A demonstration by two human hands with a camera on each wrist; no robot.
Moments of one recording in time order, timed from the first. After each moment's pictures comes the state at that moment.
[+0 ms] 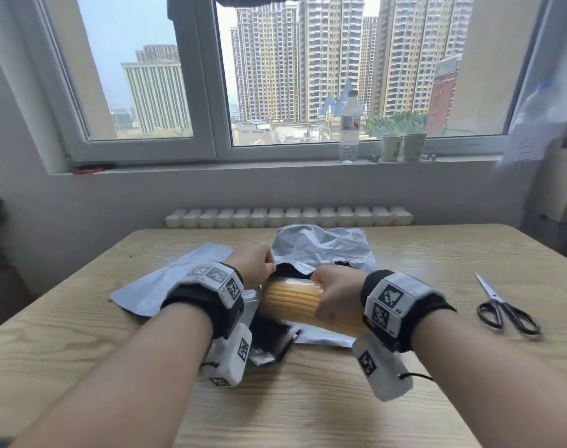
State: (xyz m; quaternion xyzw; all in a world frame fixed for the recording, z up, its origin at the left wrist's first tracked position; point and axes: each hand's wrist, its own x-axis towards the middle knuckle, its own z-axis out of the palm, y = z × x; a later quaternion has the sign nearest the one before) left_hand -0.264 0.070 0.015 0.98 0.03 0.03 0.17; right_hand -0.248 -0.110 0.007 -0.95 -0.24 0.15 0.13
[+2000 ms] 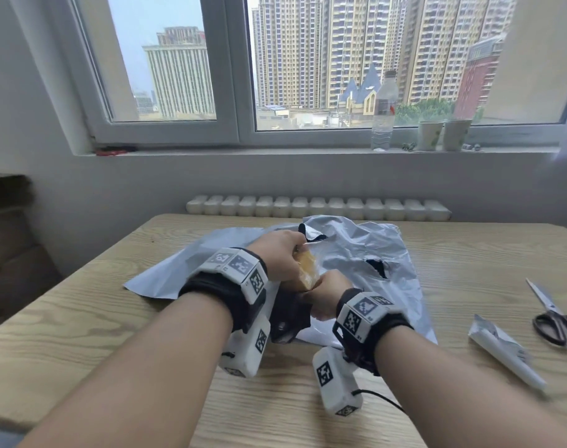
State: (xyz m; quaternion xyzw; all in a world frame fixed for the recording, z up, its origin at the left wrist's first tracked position) left_hand -0.255 0.086 0.015 0.99 -0.03 0.03 0.16; right_hand -0.214 -0.031 -0.064 -0.88 -0.06 0.18 0.43
